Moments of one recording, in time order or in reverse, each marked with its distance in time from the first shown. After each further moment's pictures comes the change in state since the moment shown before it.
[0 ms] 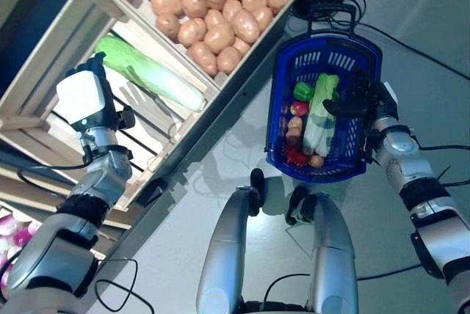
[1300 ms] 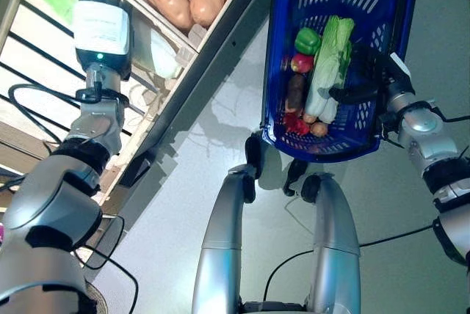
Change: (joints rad) left arm -0.428 0.031 -0.349 0.199 0.398 0.081 -0.171; right arm -0.174 -0.109 0.103 0.055 0.003 -0.044 0.080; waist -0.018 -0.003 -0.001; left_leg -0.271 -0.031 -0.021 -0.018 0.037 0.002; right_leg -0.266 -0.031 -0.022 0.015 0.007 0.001
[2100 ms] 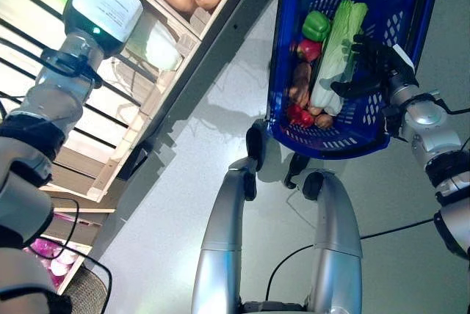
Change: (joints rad) left arm -0.119 0.201 -0.194 -0.156 0.073 -0.144 -0.089; right arm -0.026 -0.005 0.037 0.051 0.003 -0.019 0.013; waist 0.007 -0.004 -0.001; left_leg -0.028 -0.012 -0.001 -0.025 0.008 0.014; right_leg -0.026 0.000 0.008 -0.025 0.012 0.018
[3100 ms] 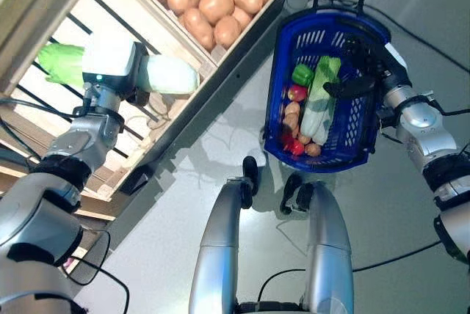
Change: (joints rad) left arm 0.330 -0.116 0.289 0.066 -0.334 -0.215 0.046; right arm 0.075 -0.001 -0.011 -0.110 -0.002 -0.021 0.005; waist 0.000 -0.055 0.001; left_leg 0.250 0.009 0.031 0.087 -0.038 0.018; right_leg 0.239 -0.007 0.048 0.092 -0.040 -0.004
